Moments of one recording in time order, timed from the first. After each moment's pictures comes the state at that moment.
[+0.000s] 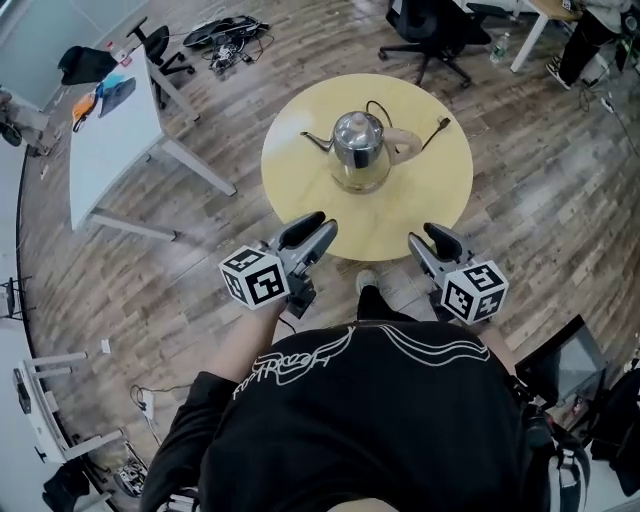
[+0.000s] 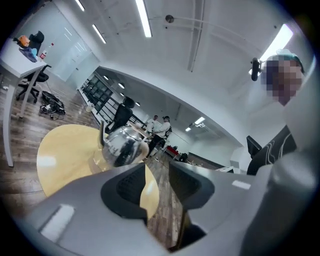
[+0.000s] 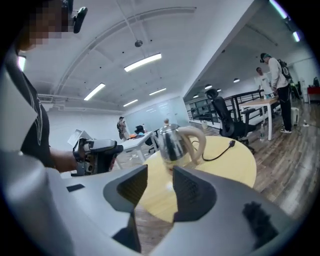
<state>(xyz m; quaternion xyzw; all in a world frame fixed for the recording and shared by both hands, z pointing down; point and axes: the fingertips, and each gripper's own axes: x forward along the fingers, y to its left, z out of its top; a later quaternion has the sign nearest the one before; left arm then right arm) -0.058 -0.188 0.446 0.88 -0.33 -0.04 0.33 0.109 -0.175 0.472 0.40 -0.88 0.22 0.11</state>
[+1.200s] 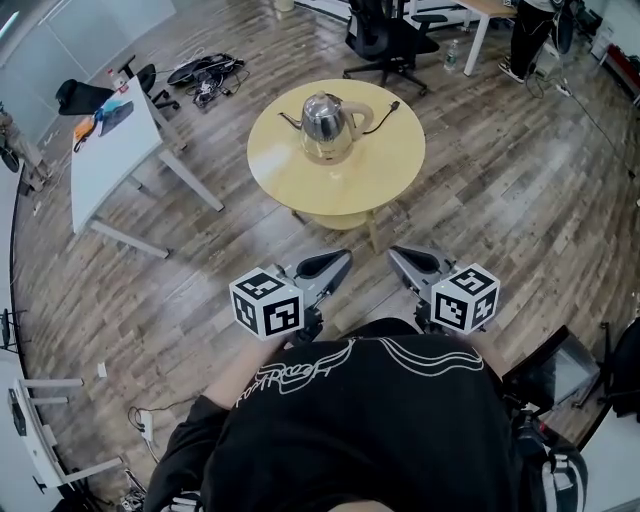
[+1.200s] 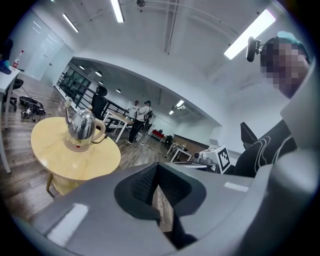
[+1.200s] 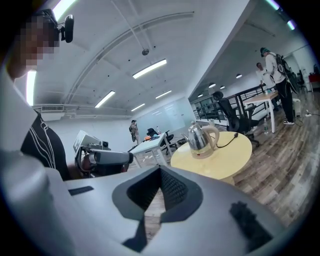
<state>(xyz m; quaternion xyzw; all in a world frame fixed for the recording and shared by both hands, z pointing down) 0.023 0.047 0.377 0.93 -0.23 0.04 0.29 0.095 0.043 0.393 0.36 -0.90 0.24 0.07</state>
